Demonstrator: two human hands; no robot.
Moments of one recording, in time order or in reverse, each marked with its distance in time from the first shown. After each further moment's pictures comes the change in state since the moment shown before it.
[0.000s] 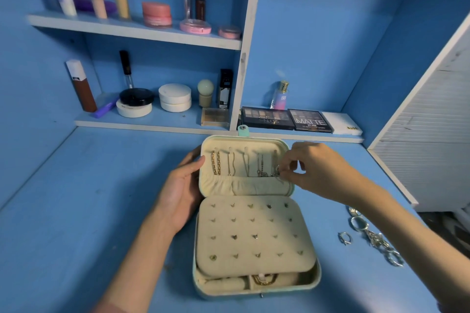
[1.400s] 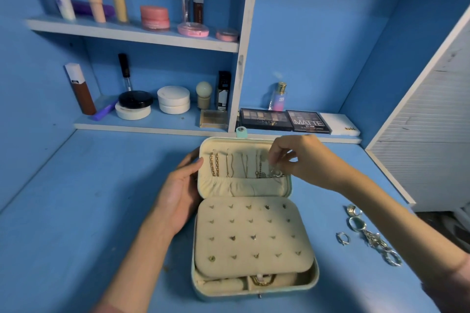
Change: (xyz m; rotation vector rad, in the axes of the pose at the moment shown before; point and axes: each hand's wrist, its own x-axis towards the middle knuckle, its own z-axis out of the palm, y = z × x) left_hand -0.001 0.001 0.002 -0.003 0.019 -0.016; right_hand 0.018 0.000 0.000 0.383 0.015 -0.074
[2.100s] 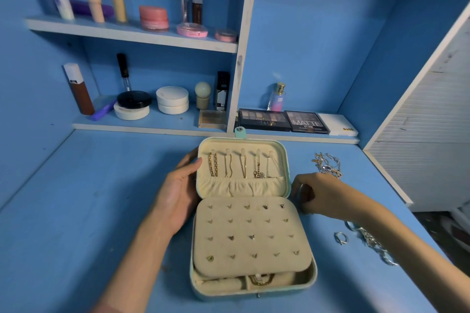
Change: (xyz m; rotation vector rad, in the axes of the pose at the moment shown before) left_hand 0.001 -0.001 0.000 -0.020 -0.002 0.002; right_hand -0.043 0.020 0.008 -0.142 -0.283 0.422
